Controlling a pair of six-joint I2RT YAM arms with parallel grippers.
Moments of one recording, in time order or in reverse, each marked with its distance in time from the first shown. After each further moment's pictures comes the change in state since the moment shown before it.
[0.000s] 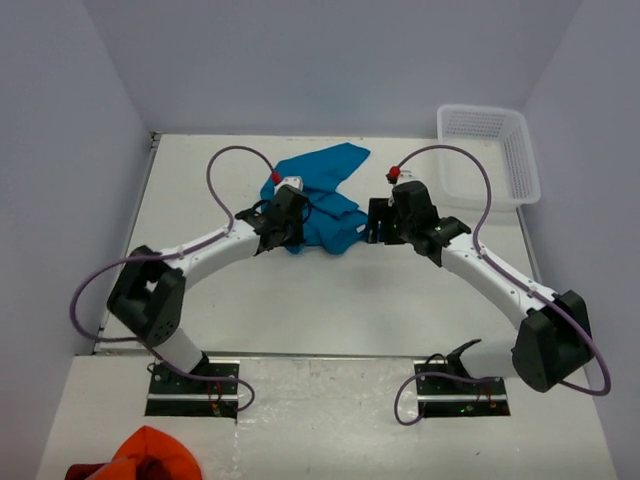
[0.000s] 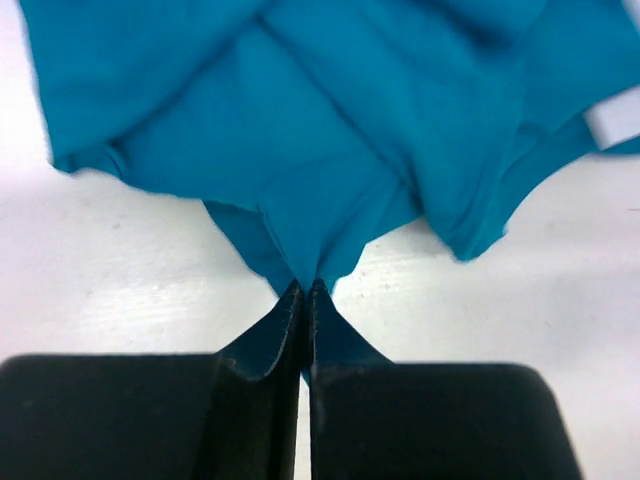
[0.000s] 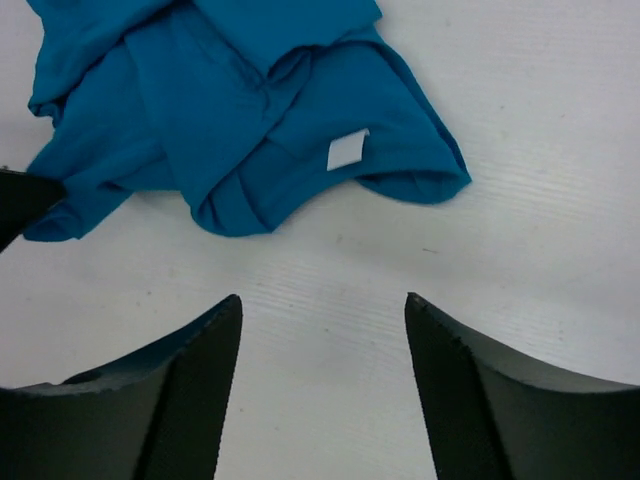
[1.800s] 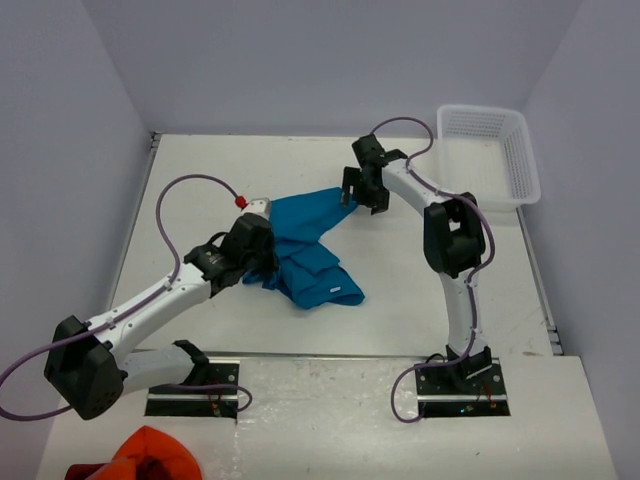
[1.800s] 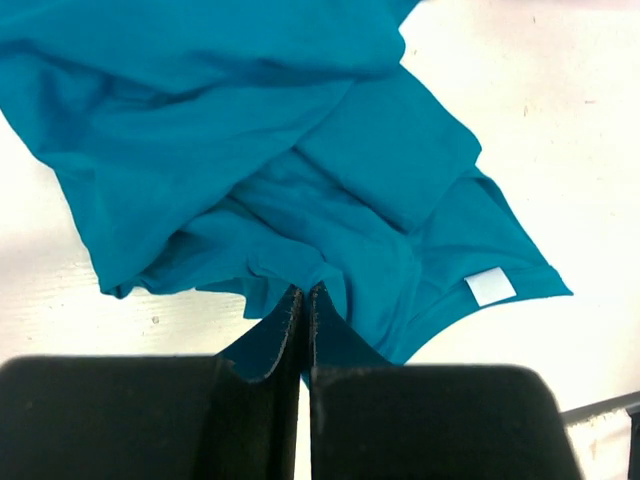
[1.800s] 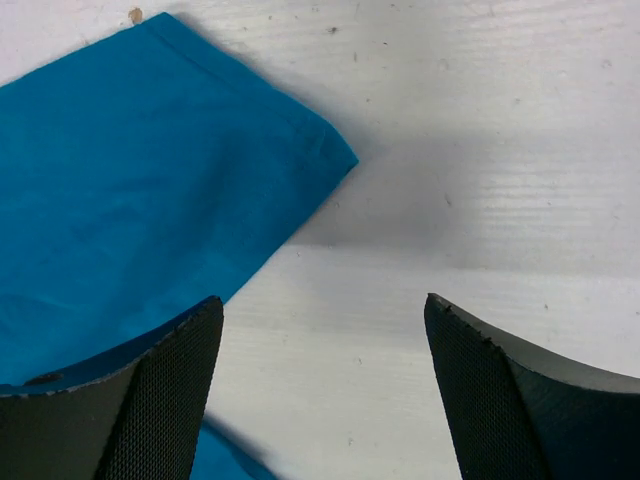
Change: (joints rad) left arm -0.006 -0.522 -0.307 -0.095 0.043 -0.055; right arm -0.093 0.912 0.877 -0.379 -0.037 0.096
